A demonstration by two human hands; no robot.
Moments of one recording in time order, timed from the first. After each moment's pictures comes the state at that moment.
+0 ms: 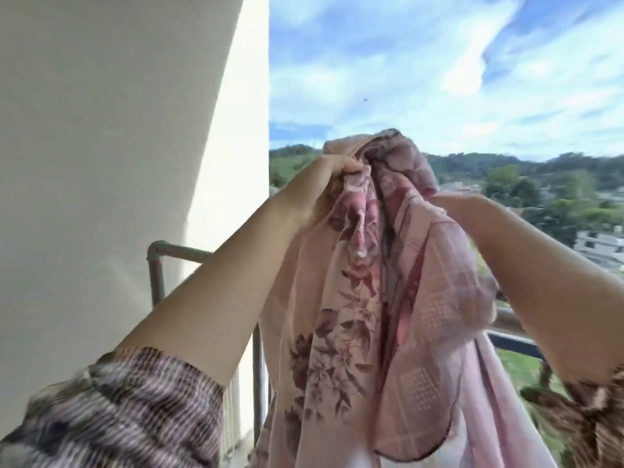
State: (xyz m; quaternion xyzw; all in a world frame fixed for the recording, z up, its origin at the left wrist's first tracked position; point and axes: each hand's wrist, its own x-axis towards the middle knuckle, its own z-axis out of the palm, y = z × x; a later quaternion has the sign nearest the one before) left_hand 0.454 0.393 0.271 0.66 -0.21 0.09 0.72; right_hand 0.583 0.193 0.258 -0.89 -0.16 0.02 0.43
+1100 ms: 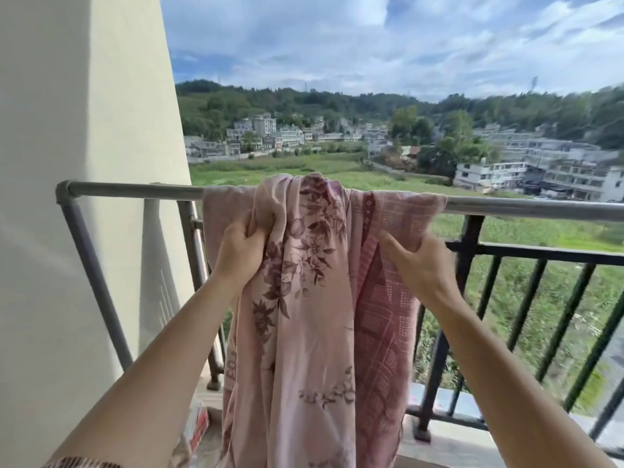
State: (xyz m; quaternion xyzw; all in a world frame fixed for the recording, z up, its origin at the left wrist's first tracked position) left_hand 0.402 0.415 0.090 0.79 -0.07 0.27 0.55; right_hand 0.354 0.176 0.081 -0.83 0.03 -0.30 0.47
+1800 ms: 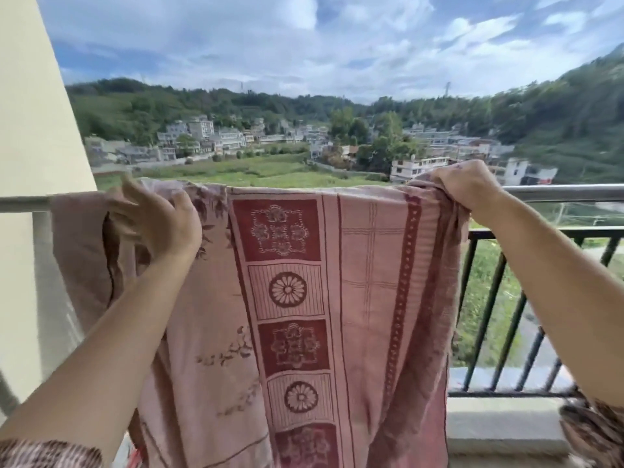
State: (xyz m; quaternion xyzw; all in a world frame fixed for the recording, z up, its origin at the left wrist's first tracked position) left_hand 0.397 0.323 0.126 0.78 0.12 0.38 0.48; right_hand 0.317 -0.038 0.171 -0.81 0.18 -0.31 0.46
